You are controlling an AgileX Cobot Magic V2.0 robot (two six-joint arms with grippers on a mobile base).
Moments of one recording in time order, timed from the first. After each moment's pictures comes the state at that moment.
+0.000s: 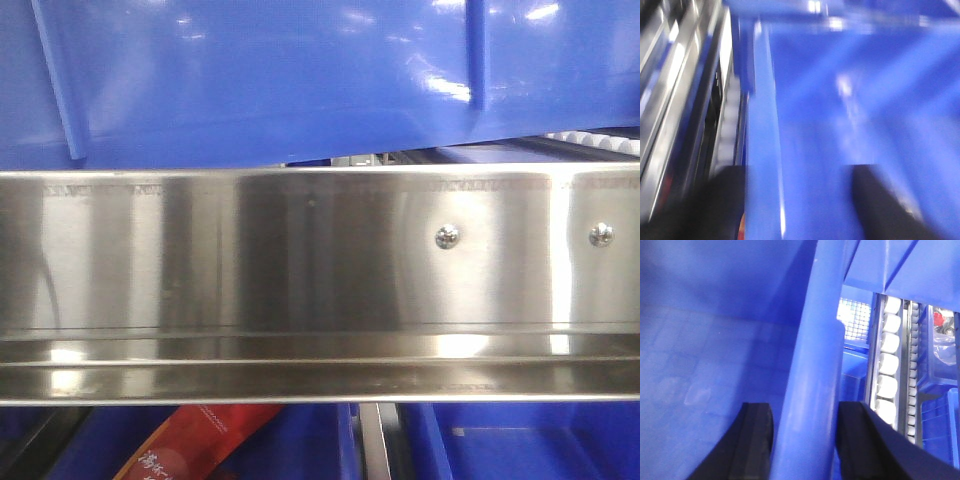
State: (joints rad) left arm 0.01 1.33 -1.46 -0.12 0.83 -0.08; right arm 0.25 1.73 -1.99 0.03 1.23 -0.10
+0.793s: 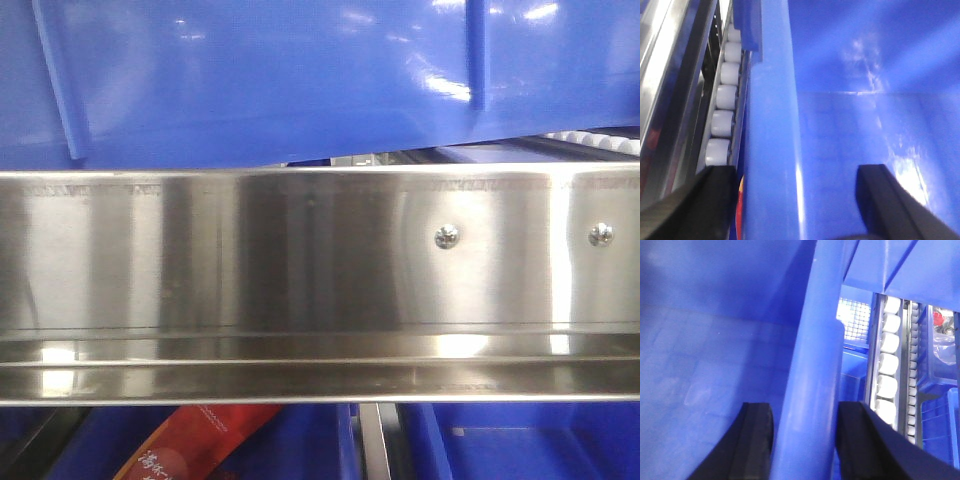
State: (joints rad) left arm 0.01 1.48 -1.46 -0.12 0.88 -0.10; right arm 0.25 1.73 -1.99 0.03 1.23 -0.09
